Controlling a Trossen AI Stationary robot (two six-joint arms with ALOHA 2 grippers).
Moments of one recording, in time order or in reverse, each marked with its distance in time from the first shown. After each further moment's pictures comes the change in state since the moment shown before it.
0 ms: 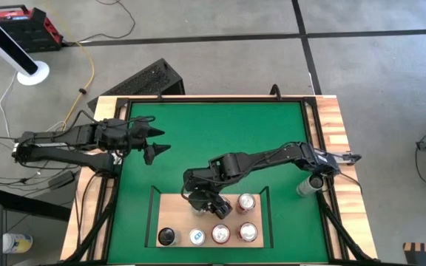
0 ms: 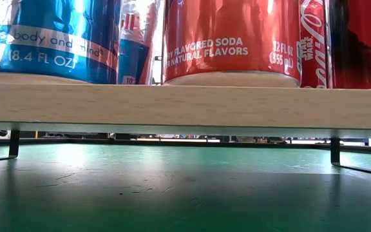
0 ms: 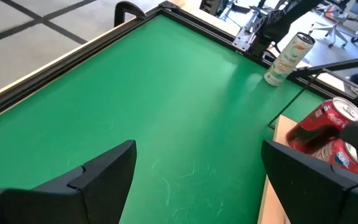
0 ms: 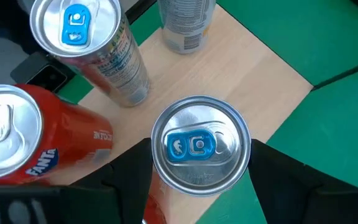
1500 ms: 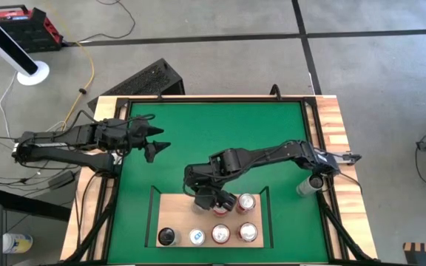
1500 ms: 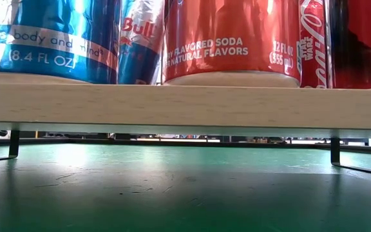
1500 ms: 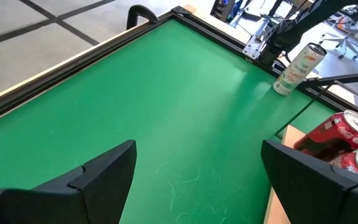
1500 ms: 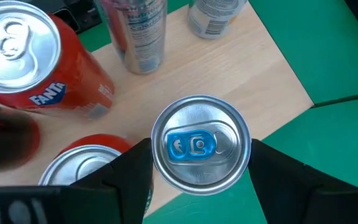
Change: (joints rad) left arm 0.000 0.000 0.000 0.002 -0.045 -0.035; right arm -0.017 0.000 0.024 -0.103 -0.039 -0.304
